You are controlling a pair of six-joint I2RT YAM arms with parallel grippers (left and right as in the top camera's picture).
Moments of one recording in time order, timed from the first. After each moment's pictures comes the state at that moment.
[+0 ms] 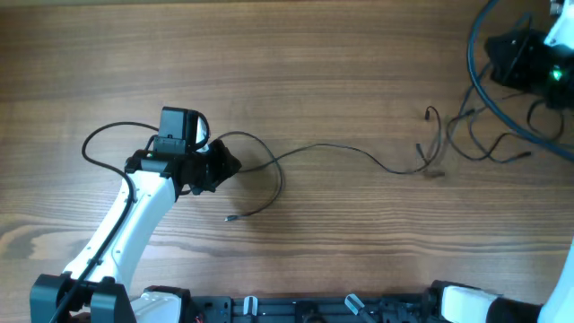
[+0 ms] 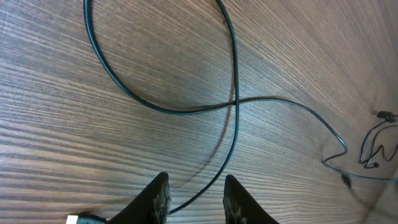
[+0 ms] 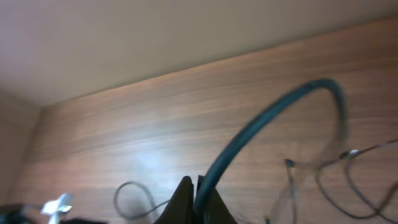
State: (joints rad) left arm -0.14 1.40 0.83 -0.62 0.37 -0.69; right arm -0.18 1.44 1.98 -1.22 -0.38 0.18
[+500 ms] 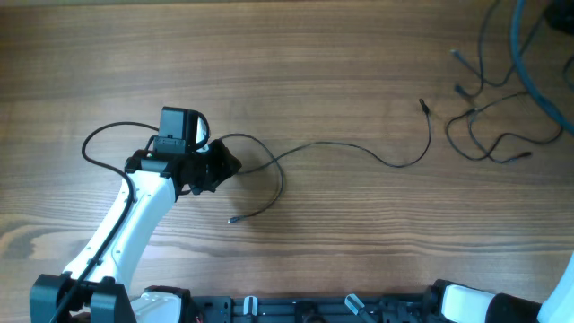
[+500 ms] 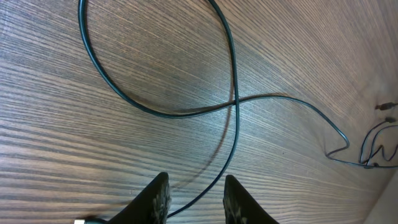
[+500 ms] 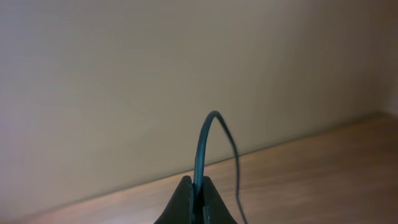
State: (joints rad) left arm -0.14 1.40 0.83 -0.62 0.37 -0.69; right arm -0.27 1.44 1.97 -0.80 -0.24 0.28
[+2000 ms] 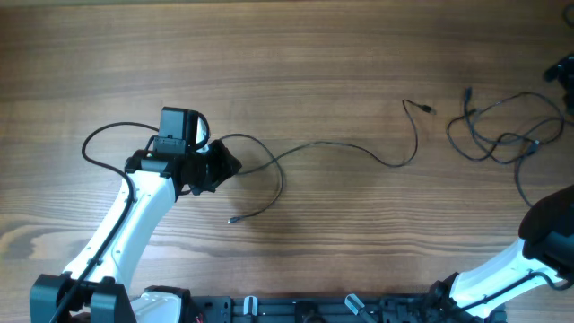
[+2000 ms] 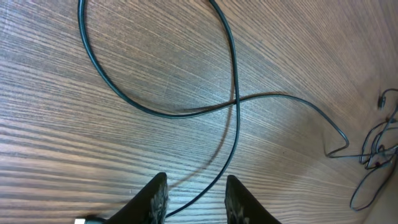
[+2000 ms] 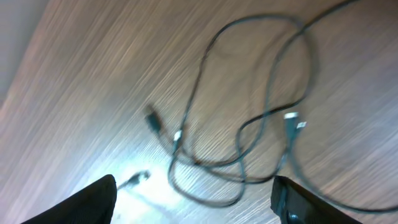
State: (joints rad) left arm -0.14 1.40 0.83 -0.62 0.37 -0.69; right arm -0.58 1.93 1.87 -1.11 -0.20 0.33
